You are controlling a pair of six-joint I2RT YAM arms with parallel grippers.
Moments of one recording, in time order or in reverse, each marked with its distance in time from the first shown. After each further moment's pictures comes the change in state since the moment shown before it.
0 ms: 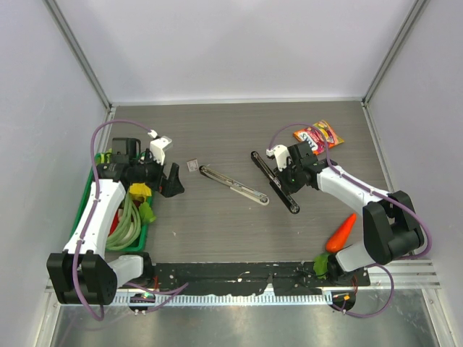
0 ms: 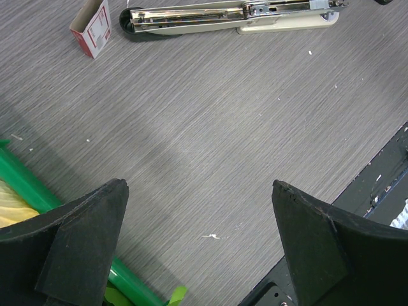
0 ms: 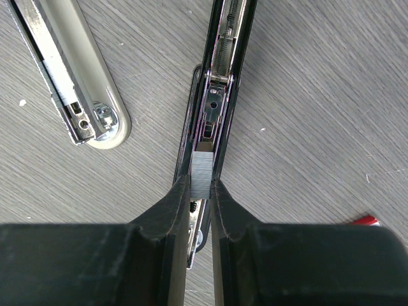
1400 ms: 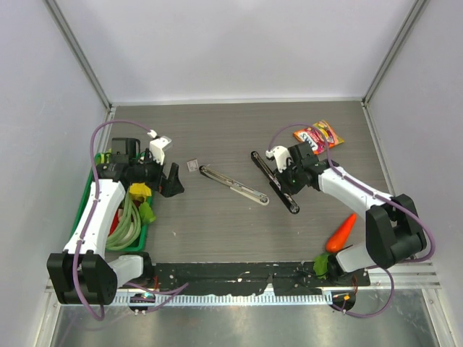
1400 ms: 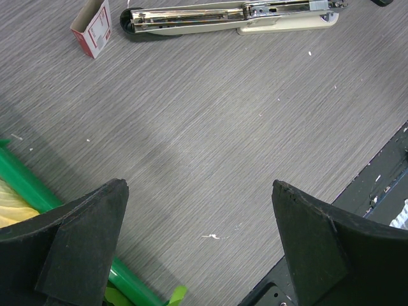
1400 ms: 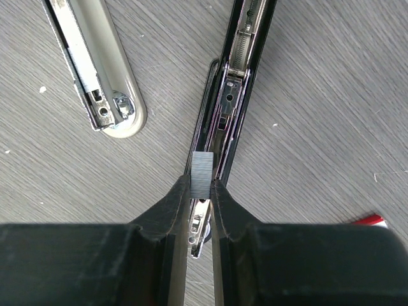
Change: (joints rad) left arm 0.005 0.000 0.000 0.000 0.004 0.000; right arm 0.006 -0.032 0.000 -0.035 -0.033 -0.017
